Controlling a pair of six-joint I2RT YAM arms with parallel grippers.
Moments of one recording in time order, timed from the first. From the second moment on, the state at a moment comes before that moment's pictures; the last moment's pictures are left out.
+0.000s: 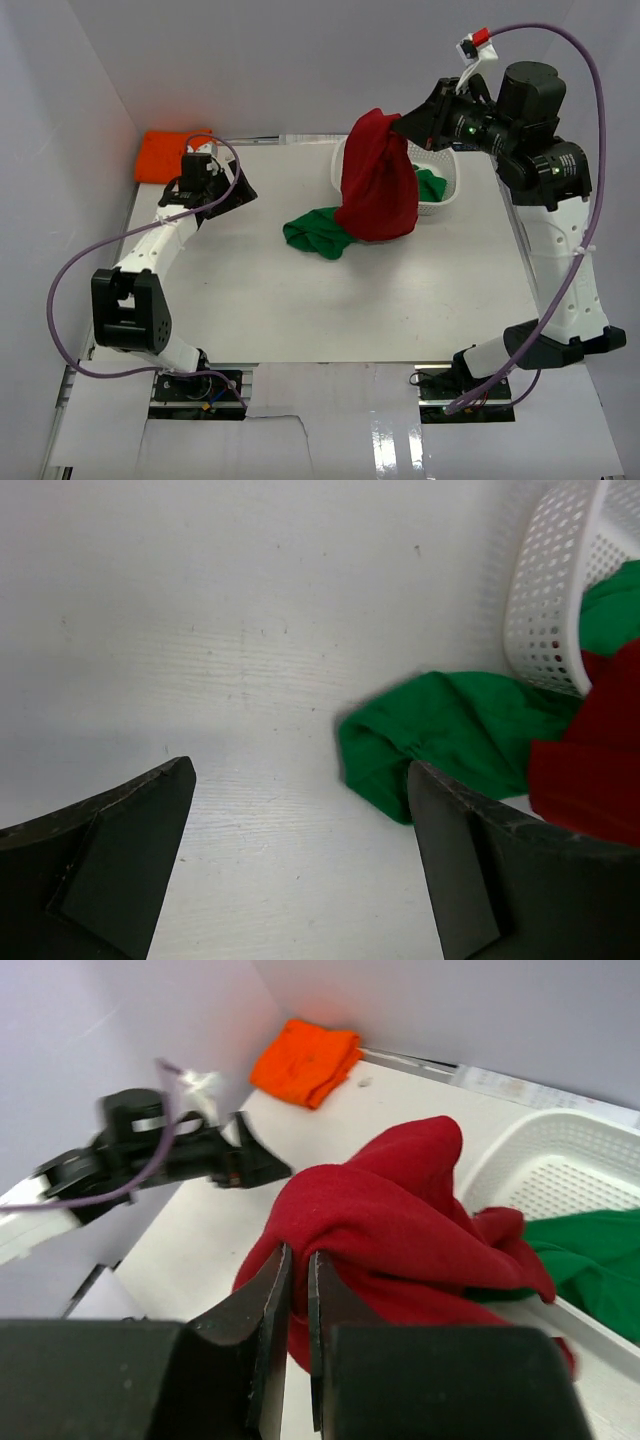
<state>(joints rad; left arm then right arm) -0.11 1.48 1.16 -0.33 0.11 -0.46 0.33 1.46 2.12 -0.85 -0.46 0.31</state>
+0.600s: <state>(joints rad) -0.11 1.52 1.19 -0.38 0.08 -0.48 0.75 1.56 2.15 -0.89 -0.52 0.21</state>
